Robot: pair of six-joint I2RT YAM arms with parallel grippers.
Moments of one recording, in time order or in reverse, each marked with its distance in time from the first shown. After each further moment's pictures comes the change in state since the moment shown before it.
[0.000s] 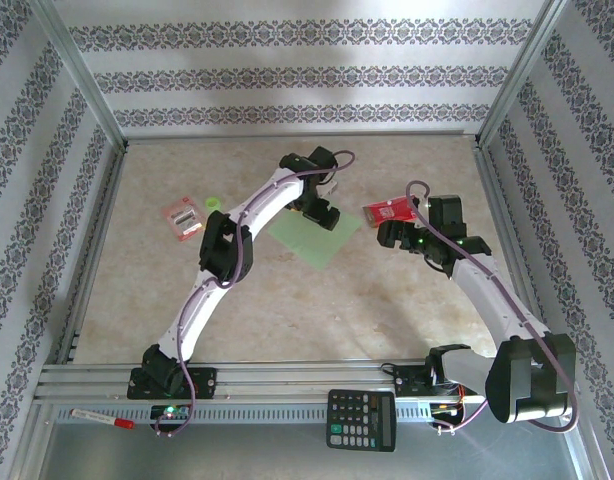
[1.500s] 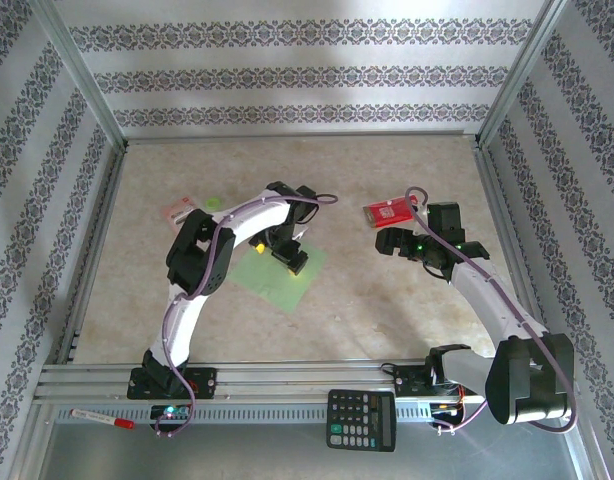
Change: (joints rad) left arm -0.038 -0.423 -0.808 0.046 -0.115 -0.053; right arm -0.006 -0.007 -0.051 0.004 -0.050 0.007
